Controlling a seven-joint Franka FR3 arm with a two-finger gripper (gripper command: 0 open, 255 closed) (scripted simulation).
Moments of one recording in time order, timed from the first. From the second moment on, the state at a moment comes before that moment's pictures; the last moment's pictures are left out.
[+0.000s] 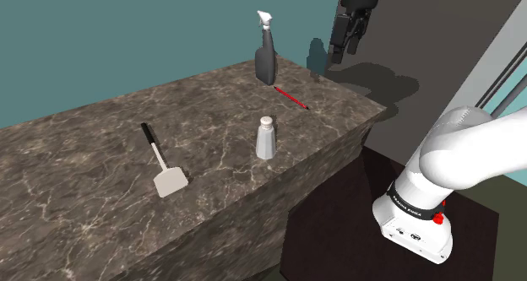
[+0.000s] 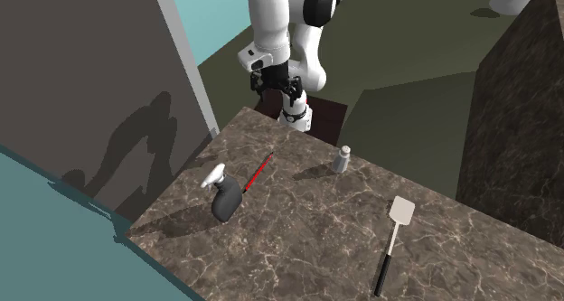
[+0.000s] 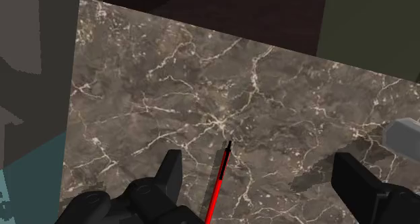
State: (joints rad) arm -0.02 -0.78 0.05 -2.29 0.08 1.49 -0.05
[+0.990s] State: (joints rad) arm -0.07 -0.28 0.08 -1.81 0.04 1.55 0.03
